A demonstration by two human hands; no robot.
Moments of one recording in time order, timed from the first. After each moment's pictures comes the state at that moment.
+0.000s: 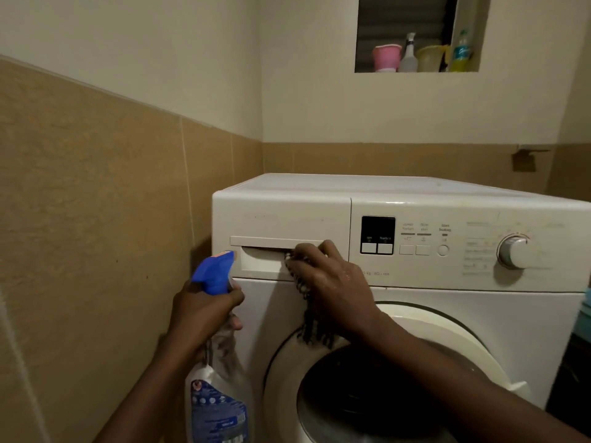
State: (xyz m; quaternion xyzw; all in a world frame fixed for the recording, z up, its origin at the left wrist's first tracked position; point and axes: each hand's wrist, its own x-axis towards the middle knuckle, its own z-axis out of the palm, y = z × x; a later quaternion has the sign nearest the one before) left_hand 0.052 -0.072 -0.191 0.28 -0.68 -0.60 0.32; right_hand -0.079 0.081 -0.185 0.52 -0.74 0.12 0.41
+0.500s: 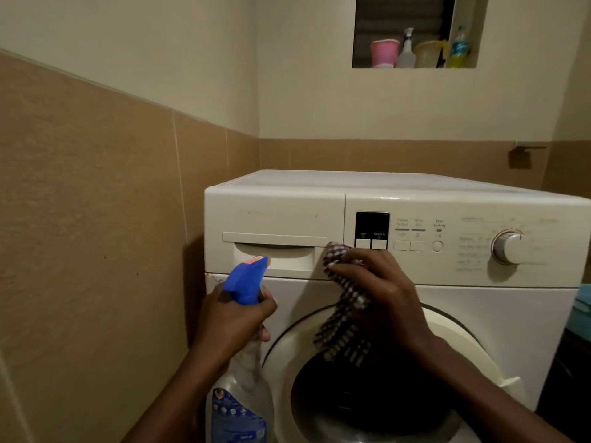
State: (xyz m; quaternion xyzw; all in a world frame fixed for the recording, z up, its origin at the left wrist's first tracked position) left_hand 0.038 -0.034 -0.204 0.21 -0.74 -0.56 0.32; right_hand -0.098 0.152 -0.205 0.50 -0.69 0.29 0.44
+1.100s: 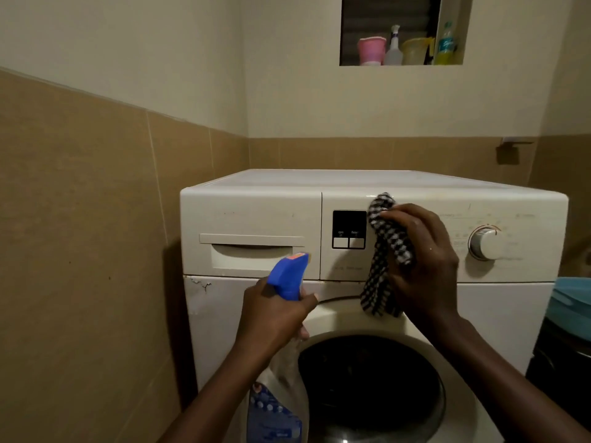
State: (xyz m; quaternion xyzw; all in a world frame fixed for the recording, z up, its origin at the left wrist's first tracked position) left_hand -0.001 0.028 -0.197 0.15 -0.77 -0.54 0.29; right_hand -0.121 0.197 -0.175 0.37 -0.68 0.41 0.48
